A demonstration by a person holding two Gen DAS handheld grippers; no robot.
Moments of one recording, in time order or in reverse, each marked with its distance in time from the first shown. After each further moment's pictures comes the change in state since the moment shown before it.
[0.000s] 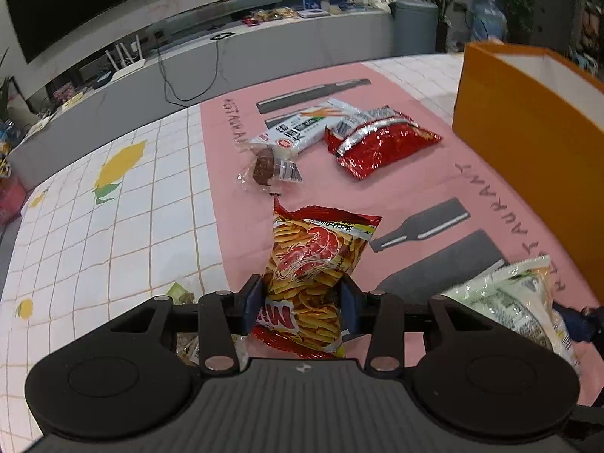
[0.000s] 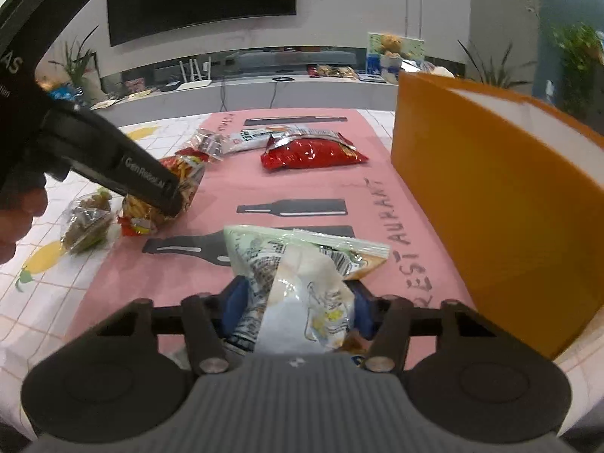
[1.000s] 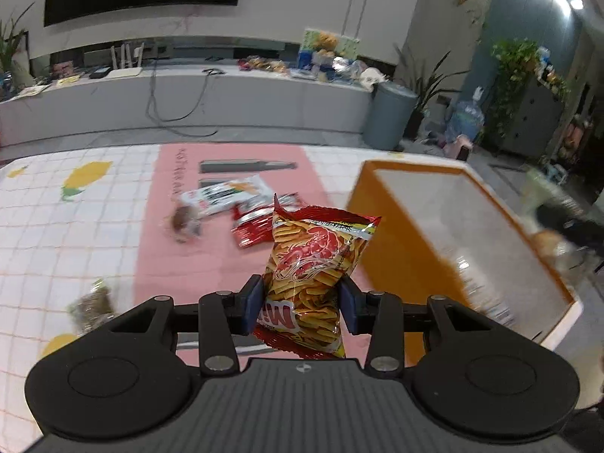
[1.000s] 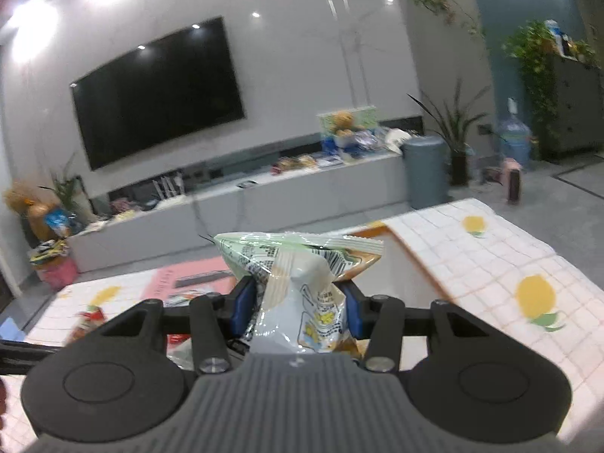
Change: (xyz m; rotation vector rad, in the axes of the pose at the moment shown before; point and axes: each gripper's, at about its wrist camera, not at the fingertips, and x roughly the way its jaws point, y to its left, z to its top) left arm -0.094 -0.059 0.025 -0.251 -0.180 -0.192; right arm -0.088 -0.218 0.113 0.218 -0.224 0.038
